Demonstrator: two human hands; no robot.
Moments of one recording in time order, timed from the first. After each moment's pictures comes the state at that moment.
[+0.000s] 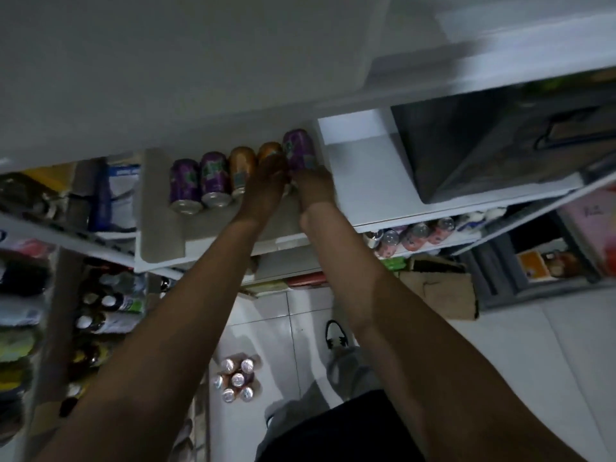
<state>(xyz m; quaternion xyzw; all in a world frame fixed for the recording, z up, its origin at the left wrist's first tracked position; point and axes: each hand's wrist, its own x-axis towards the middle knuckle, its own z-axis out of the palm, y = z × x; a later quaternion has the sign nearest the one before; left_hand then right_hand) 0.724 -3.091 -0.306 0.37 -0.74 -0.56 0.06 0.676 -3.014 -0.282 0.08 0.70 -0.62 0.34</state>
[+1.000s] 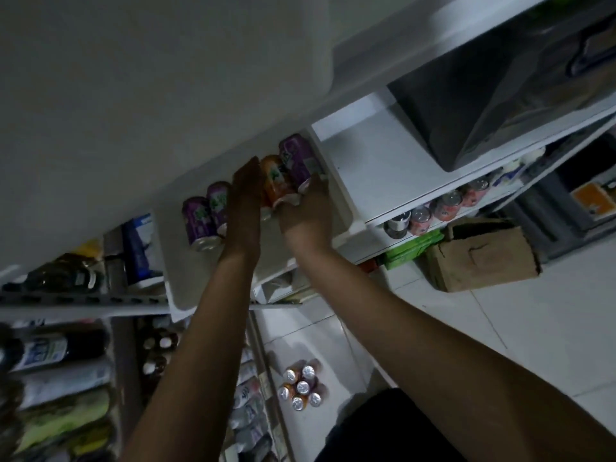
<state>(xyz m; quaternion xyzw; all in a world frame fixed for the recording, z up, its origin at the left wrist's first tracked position) 0.738 -3.122 -0.297 0.33 -0.73 -0.59 0.13 0.720 -3.026 -0.284 0.08 0.75 -0.62 0.23</state>
